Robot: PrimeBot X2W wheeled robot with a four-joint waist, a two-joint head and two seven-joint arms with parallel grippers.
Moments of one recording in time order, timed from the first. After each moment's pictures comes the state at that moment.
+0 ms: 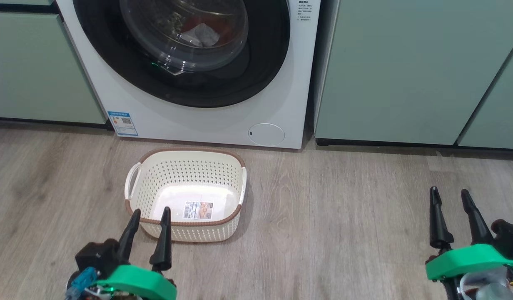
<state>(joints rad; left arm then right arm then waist) 0.07 0.04 -0.10 0.18 -0.33 -0.04 -0.25 0.02 -0.04 -0.19 0.26 0.25 0.13 -0.26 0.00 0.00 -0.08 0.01</state>
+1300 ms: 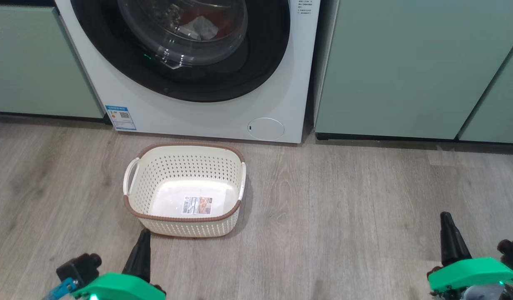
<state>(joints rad) 0.09 0.04 -0.06 0.27 -0.65 -0.06 -0.16 0.05 -0.03 -0.18 0.33 0.58 0.13 -0.17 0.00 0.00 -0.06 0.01</state>
